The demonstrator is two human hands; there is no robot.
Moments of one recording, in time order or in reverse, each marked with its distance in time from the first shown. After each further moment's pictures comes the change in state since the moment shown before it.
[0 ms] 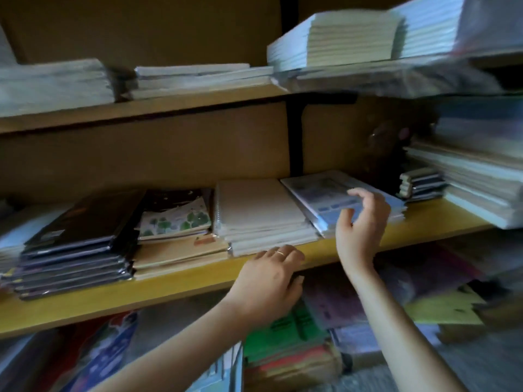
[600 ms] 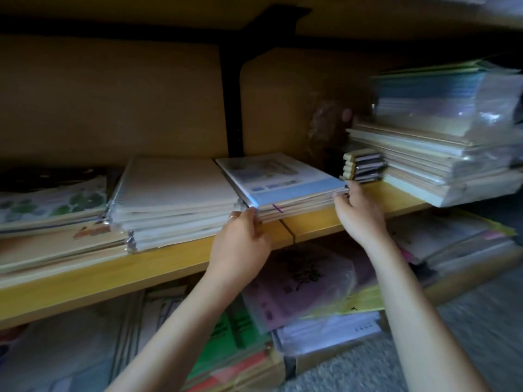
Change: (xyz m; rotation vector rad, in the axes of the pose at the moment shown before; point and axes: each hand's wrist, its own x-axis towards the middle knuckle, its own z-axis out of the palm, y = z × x) left_hand 0.087 0.030 0.069 -0.519 0.124 -0.455; right_hand 0.060 0.108 -0.056 -0.440 -0.578 0.276
